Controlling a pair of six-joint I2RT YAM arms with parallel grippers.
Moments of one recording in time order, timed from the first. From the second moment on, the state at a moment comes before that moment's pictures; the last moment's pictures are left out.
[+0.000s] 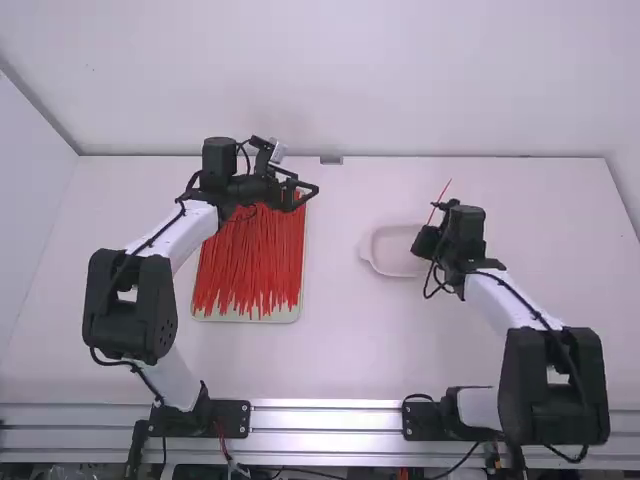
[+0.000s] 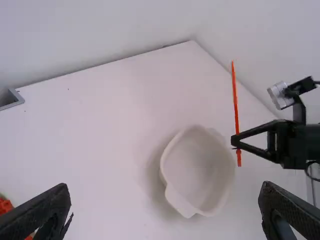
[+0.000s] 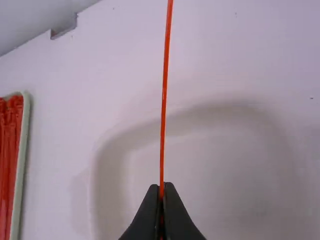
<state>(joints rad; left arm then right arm) -0.09 1.78 1.23 0.01 0.94 -0.05 0.05 1.48 0.70 0.00 -0.20 0.38</state>
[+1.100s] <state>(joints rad) -0.05 1.77 1.23 0.00 0.94 -0.06 0.09 1.68 0.93 -0.34 -0.28 0.37</state>
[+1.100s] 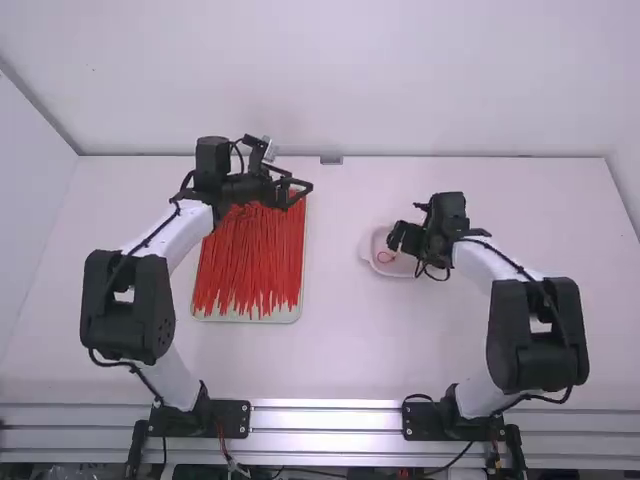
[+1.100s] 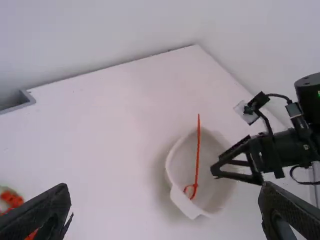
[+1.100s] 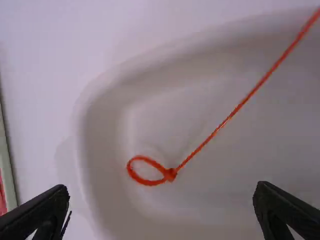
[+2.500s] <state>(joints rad) 0.07 1.68 1.23 -0.19 0.94 -0.14 0.14 1.47 0.97 -0.53 -0.32 0.34</state>
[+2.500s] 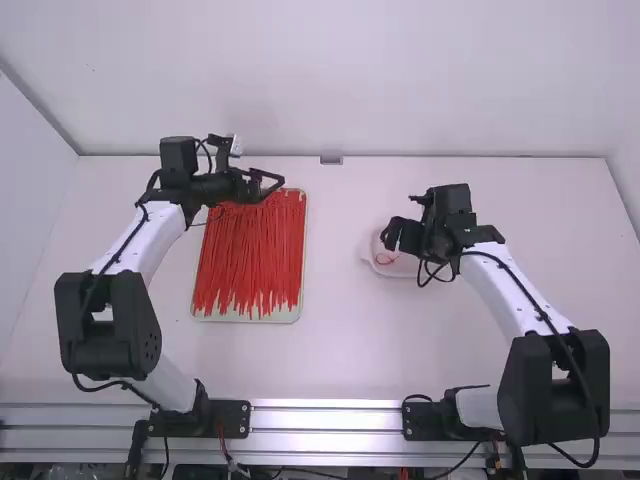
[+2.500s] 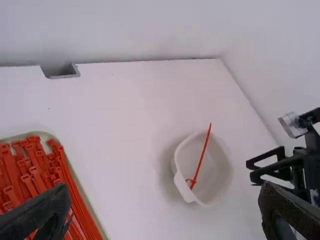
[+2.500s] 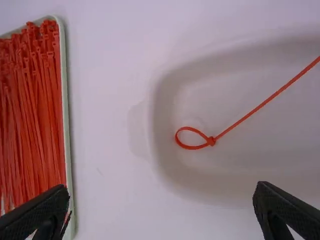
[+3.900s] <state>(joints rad) 0.00 1.26 0.84 -0.11 0.58 -0.01 0.00 1.00 0.55 -0.11 -0.03 0.02</state>
